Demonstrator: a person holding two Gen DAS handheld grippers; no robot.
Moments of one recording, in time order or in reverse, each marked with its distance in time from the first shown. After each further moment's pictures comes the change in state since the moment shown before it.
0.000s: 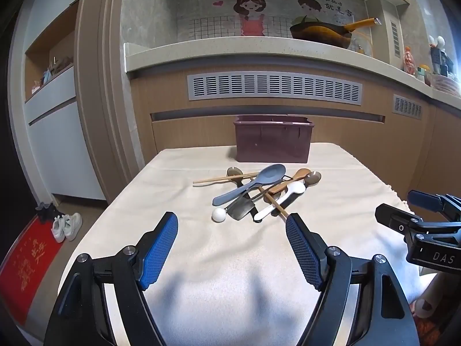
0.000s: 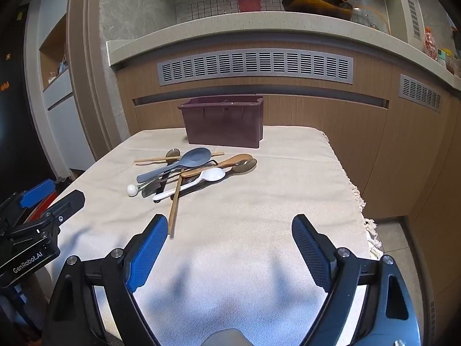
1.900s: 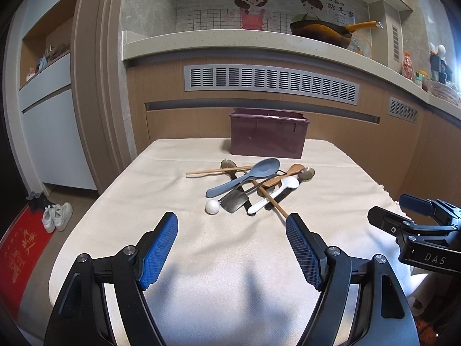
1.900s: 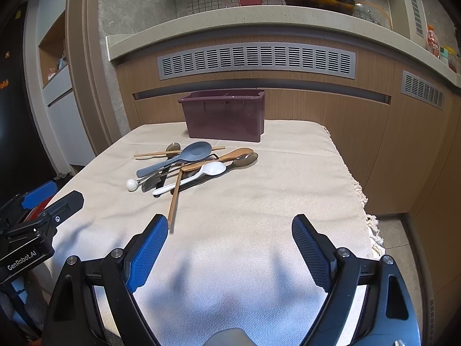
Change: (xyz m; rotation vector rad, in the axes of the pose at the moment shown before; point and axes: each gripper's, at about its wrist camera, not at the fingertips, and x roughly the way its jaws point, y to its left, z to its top) left arm 0.002 0.005 -0.001 -0.034 0.038 -0.053; right arm 0.004 0.000 0.002 0.001 0.036 0.003
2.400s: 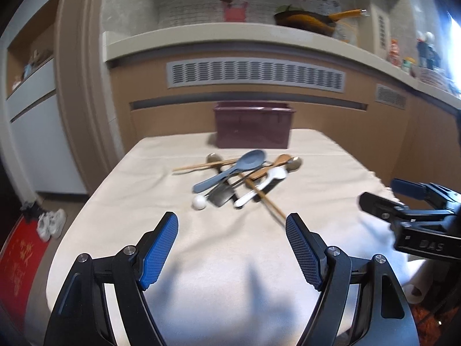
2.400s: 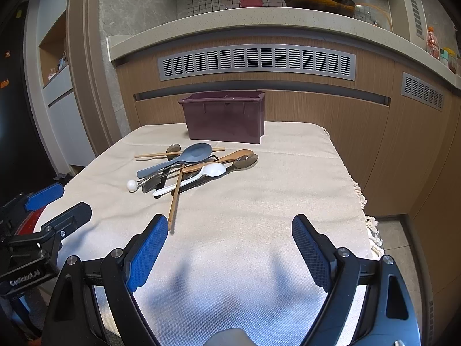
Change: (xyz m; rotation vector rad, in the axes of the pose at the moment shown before) left arm 0.006 -0.008 -0.002 0.050 0.049 -0.022; right arm -0.001 0.001 0.000 -0.004 -0.005 -0.002
